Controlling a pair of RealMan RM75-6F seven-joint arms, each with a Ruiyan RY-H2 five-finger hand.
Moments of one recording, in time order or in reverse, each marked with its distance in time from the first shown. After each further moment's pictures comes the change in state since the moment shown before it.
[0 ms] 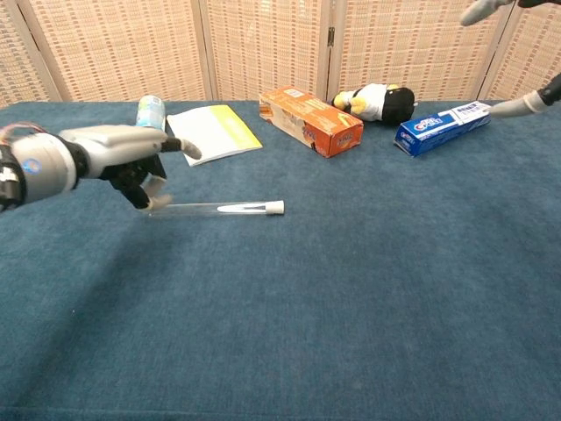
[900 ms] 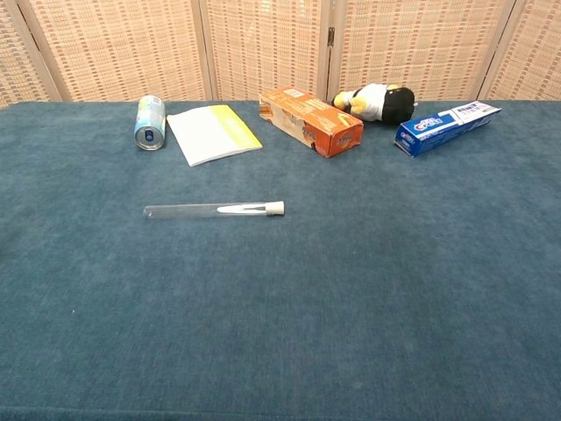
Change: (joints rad) left arm 0.548 0.238 0.205 -0.065 0.556 0.620 -0.241; right arm -0.315 0.073 -0.166 0.006 -0.023 0.195 -0.070
